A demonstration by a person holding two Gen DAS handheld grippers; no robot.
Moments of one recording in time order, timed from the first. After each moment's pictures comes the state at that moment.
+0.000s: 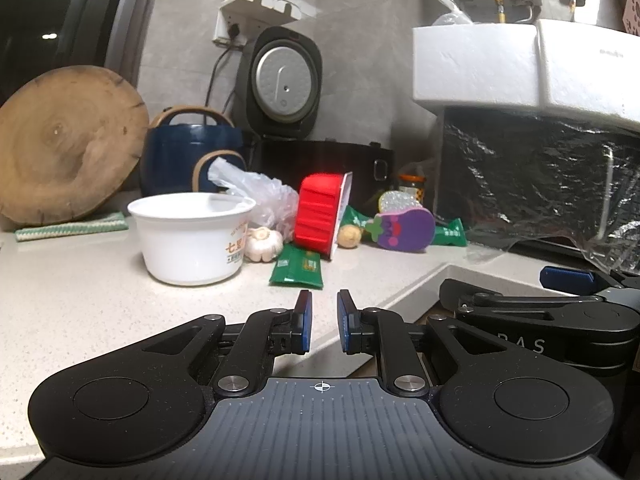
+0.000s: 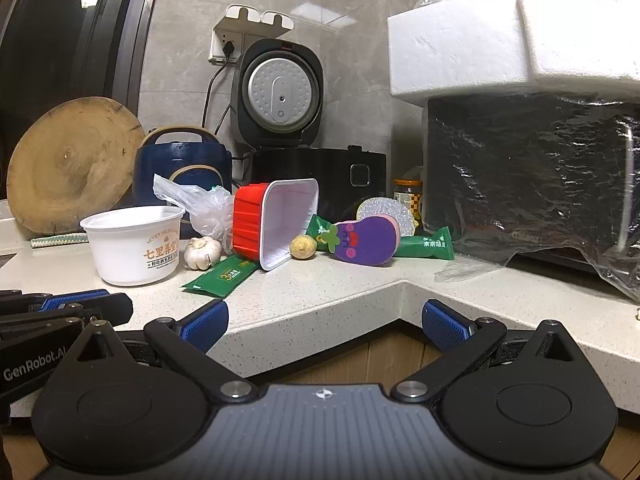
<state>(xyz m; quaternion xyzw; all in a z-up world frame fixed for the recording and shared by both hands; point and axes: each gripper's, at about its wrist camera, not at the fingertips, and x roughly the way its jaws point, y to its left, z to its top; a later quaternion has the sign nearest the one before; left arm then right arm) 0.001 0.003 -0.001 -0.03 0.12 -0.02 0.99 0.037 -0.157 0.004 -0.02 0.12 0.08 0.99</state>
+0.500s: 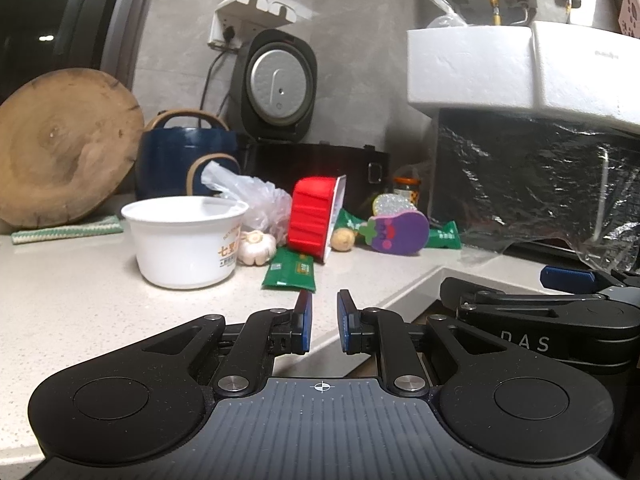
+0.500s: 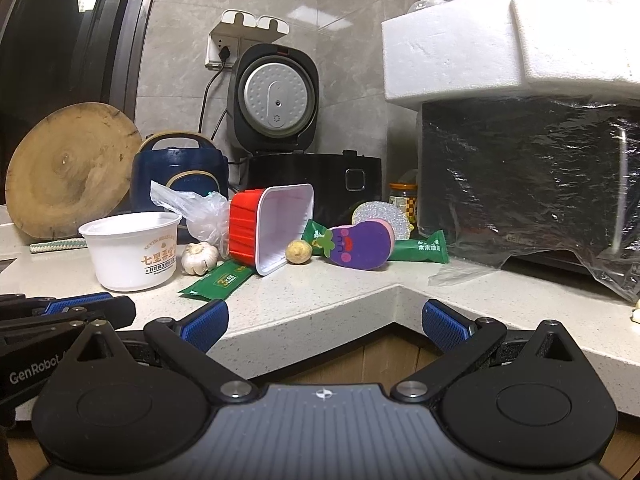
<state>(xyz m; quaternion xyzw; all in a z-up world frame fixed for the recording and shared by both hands) 0.001 0.001 0.000 -0.03 0.11 -0.02 0.99 0.033 -0.161 0.007 -0.01 0.12 0.08 0.99</state>
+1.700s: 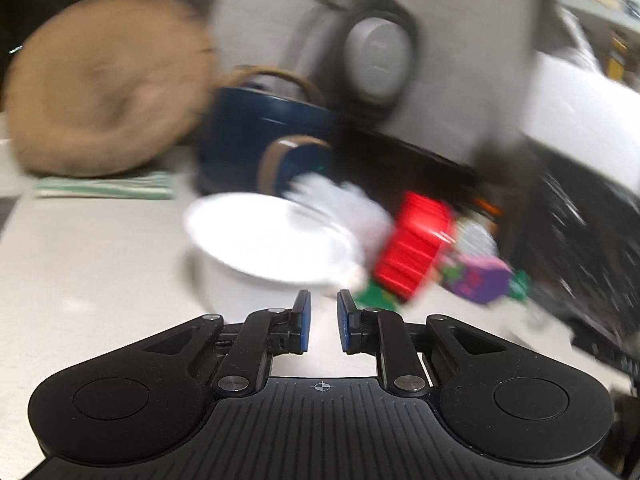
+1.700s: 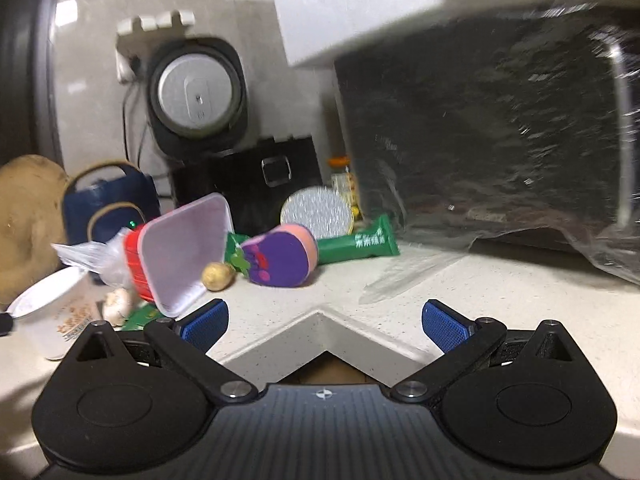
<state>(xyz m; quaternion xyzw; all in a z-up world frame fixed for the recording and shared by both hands) 0.085 0.109 0.058 -0.16 0.19 0.05 0.97 0.151 -0.262 0.027 0.09 0.19 0.07 0.97</state>
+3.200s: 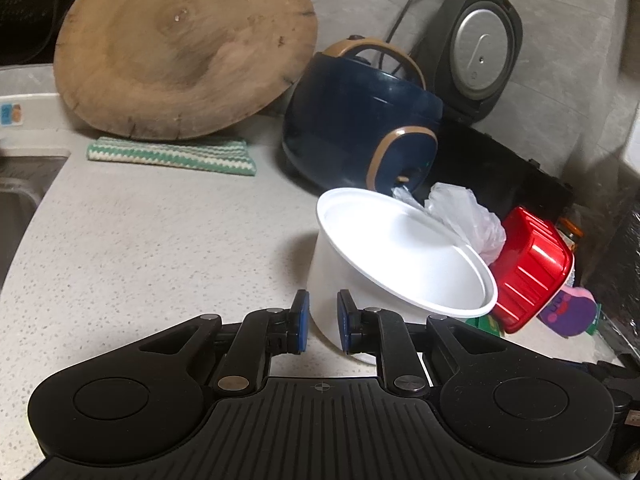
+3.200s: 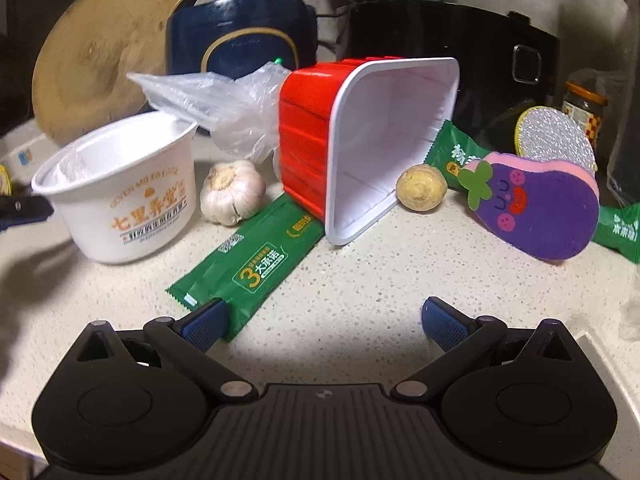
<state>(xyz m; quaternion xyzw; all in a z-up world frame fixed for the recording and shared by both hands) 0.124 0.166 0.038 -0.19 0.24 0.12 0.94 0.247 -0.096 -0.002 -0.08 0.34 0.26 0.90</state>
